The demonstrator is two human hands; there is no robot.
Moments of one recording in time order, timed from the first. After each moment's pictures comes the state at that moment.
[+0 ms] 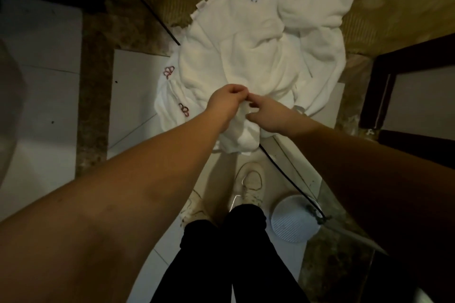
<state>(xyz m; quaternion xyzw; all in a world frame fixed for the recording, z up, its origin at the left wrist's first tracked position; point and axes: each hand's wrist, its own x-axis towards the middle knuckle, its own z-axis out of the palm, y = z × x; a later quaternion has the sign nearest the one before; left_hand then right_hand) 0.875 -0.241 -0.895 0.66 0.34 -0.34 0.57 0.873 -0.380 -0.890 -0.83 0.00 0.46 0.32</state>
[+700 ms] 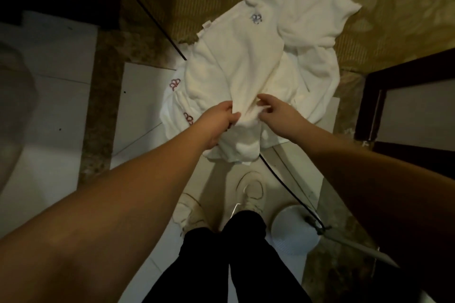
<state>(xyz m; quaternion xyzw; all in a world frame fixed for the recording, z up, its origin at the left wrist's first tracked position) 0.852 -0.209 -0.871 0.64 0.28 -0.39 0.60 0.878 -0.391 -0.862 -0.85 0.08 0.38 0.35</state>
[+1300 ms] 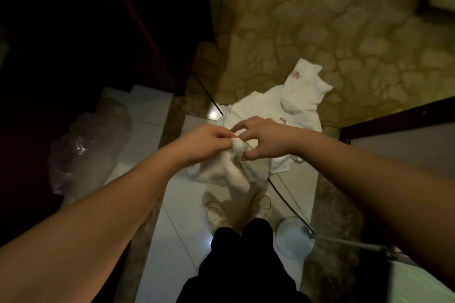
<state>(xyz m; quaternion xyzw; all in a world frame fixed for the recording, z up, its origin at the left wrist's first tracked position) 0.829 -0.084 -0.466 0.80 0.07 -0.37 0.46 0.889 -0.280 -0.483 -0.82 -0.38 0.40 0.14</state>
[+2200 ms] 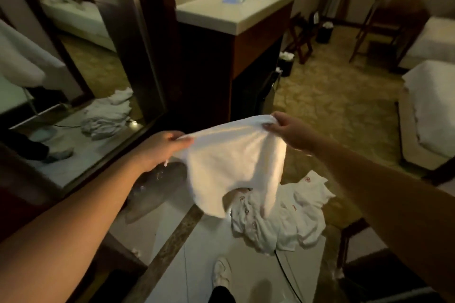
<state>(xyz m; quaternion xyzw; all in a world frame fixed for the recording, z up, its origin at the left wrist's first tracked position) 0.518 0.017 -0.125 0.86 0.20 0.00 0.47 0.705 -0.272 -0.111 -0.85 -0.31 0.18 0.39</state>
